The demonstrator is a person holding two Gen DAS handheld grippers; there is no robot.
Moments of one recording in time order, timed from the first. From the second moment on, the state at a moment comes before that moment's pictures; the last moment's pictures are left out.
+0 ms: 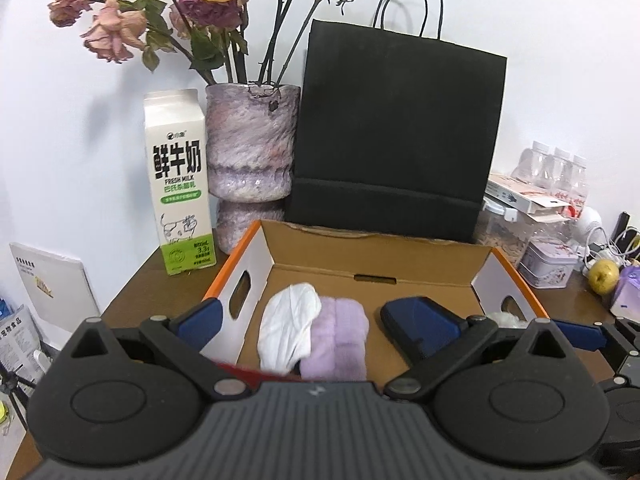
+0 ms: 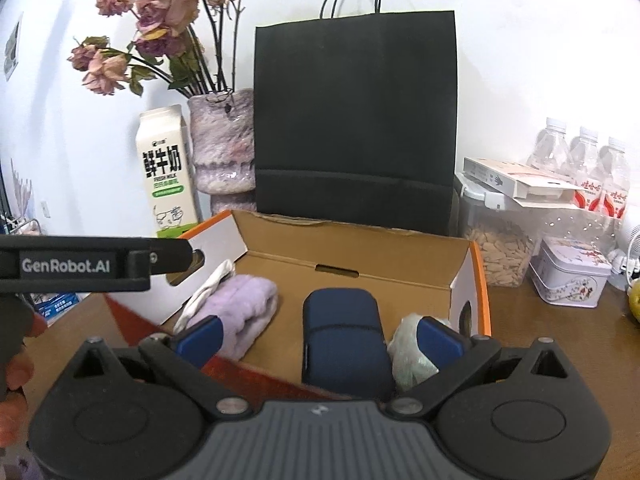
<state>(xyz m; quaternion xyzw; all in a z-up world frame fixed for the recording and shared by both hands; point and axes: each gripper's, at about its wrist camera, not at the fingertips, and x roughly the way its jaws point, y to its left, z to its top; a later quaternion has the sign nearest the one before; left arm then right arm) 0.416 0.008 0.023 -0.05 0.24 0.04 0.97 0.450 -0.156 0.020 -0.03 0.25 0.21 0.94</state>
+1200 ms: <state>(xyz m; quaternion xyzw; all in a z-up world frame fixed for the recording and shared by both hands) 0.269 0.013 -0.006 -0.05 0.27 0.06 0.96 0.301 -0.181 0.004 -0.04 0.26 0.22 0.94</state>
